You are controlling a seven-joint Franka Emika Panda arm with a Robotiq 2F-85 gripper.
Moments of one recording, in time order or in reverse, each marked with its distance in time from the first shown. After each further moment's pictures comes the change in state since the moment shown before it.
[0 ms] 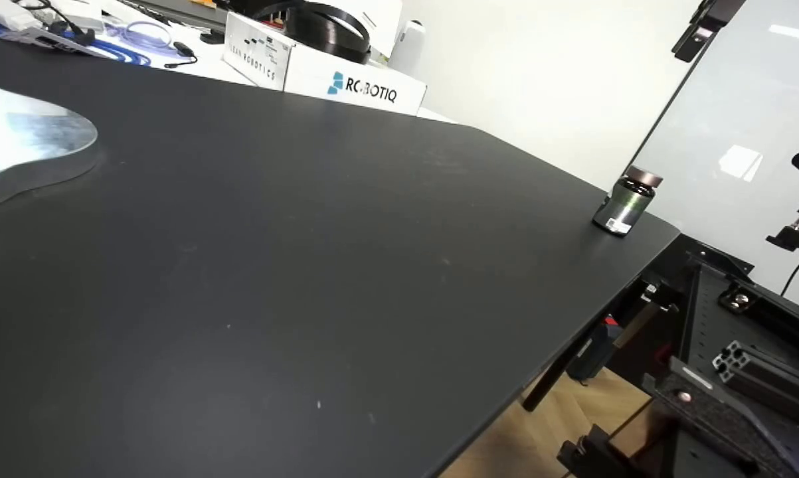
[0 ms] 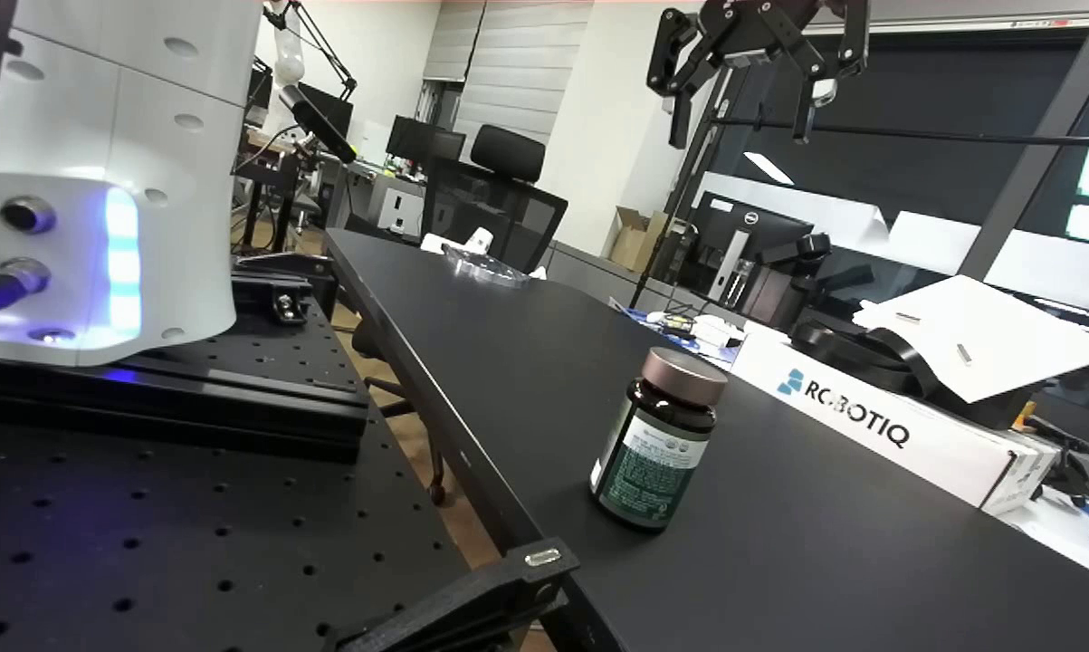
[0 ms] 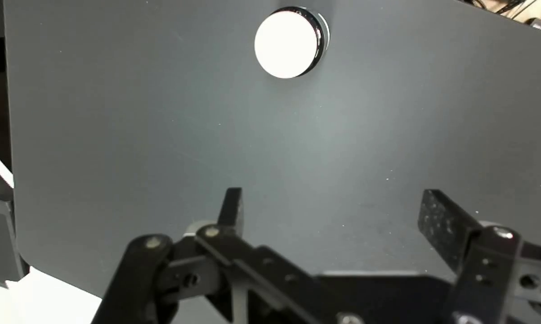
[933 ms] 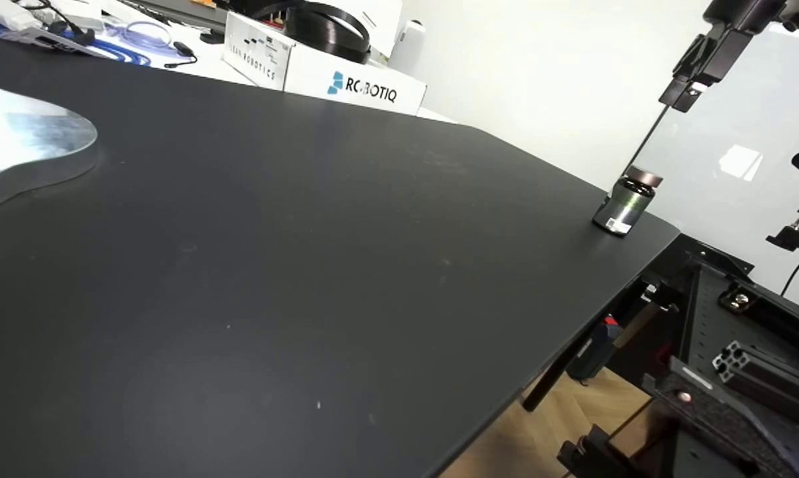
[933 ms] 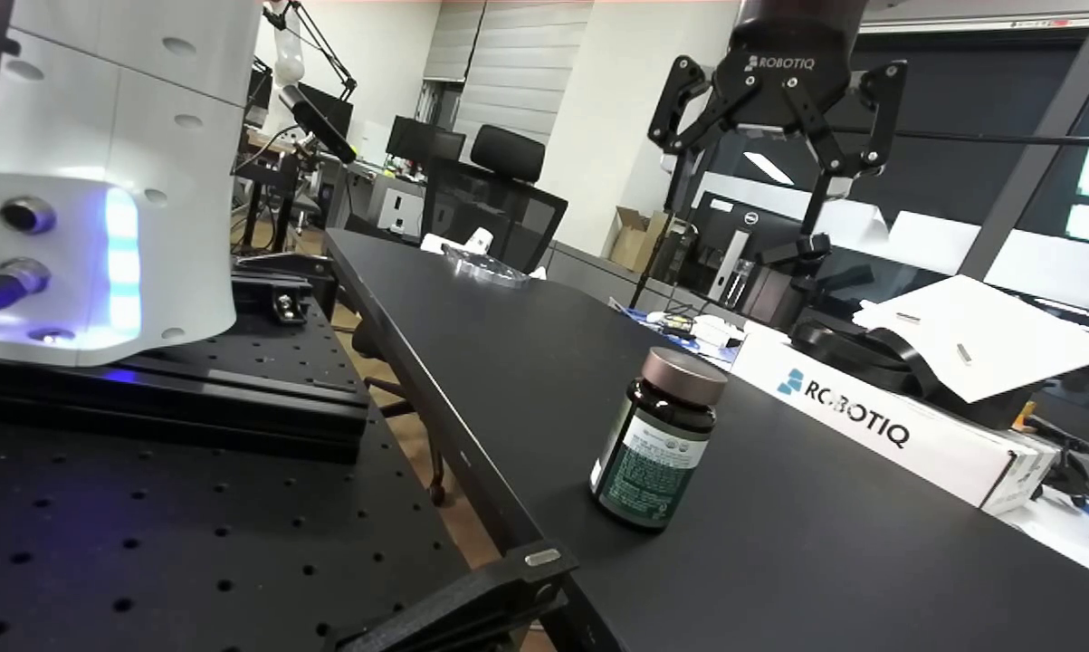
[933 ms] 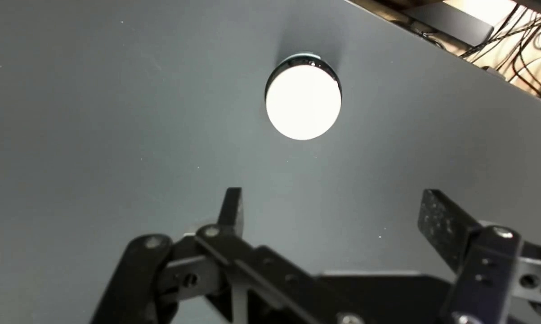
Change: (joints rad) arm -0.011 0.166 -0.184 0.000 0.033 0.092 -0.282
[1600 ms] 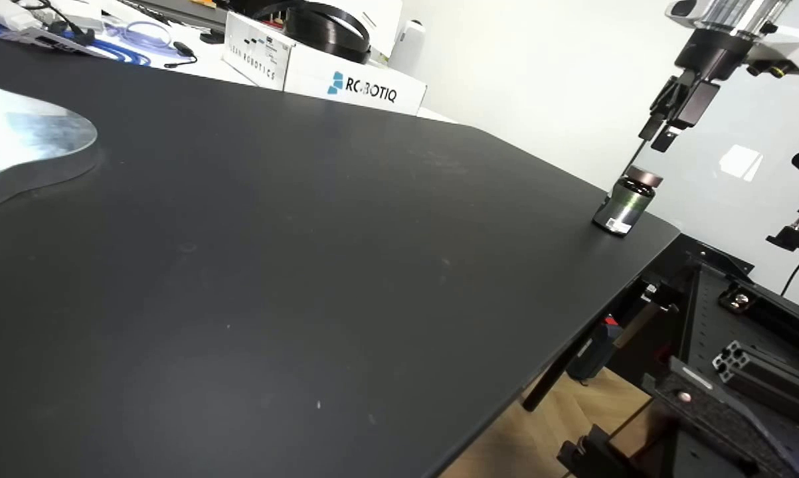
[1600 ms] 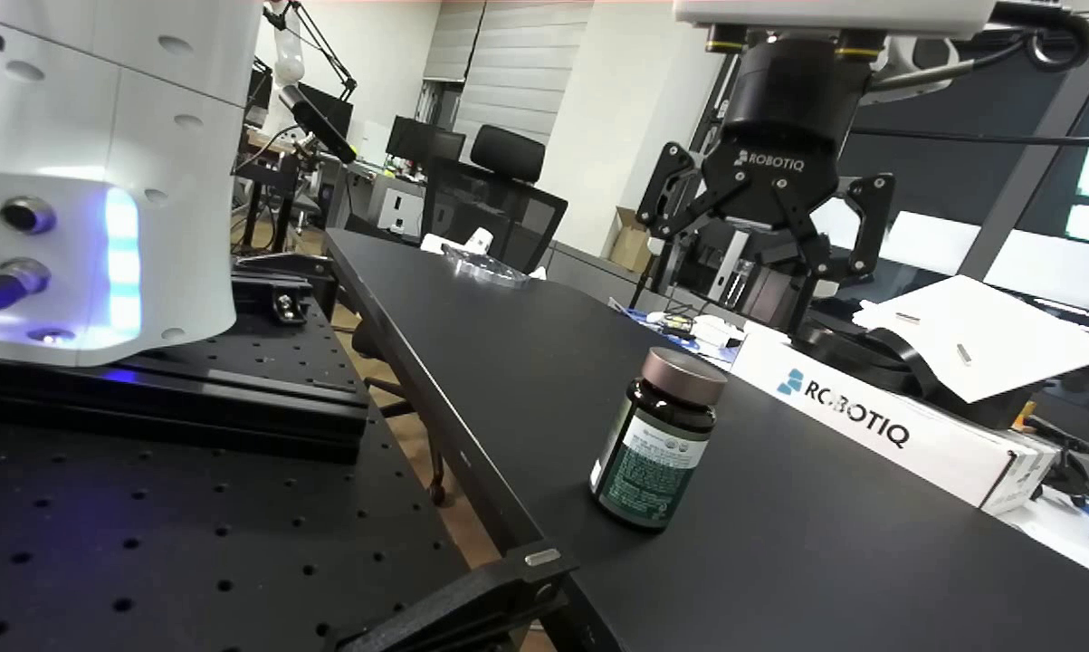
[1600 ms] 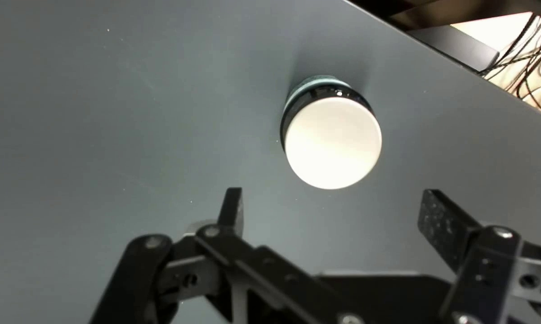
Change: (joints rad) arm -0.032 0.216 -0.020 0.000 0.017 0.180 -0.094
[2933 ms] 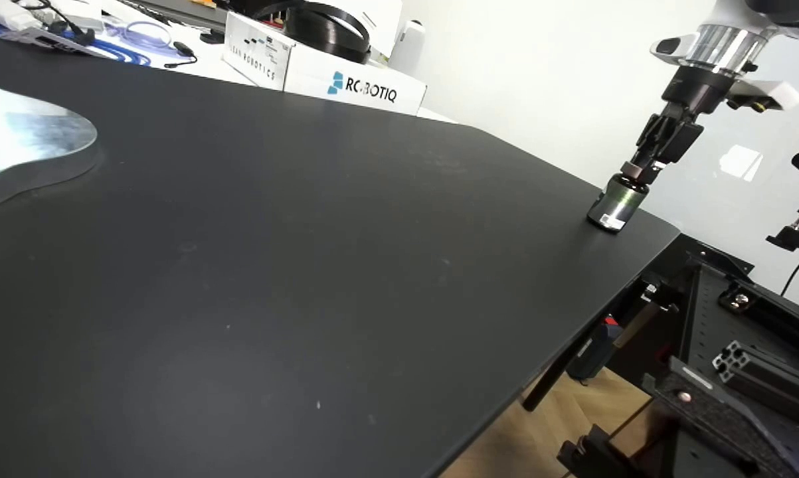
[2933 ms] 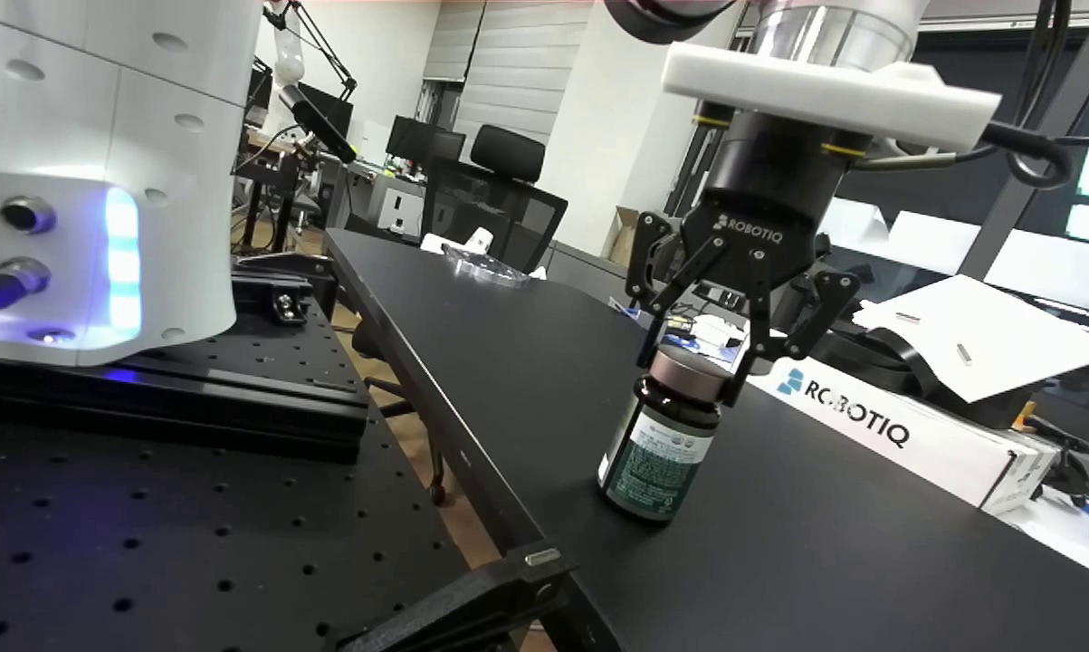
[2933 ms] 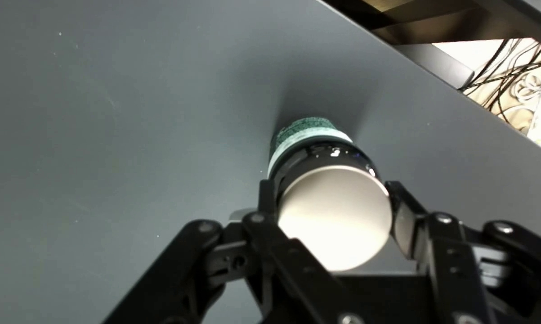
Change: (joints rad) arm -0.039 0.154 0.019 0.006 0.162 0.089 -0.216
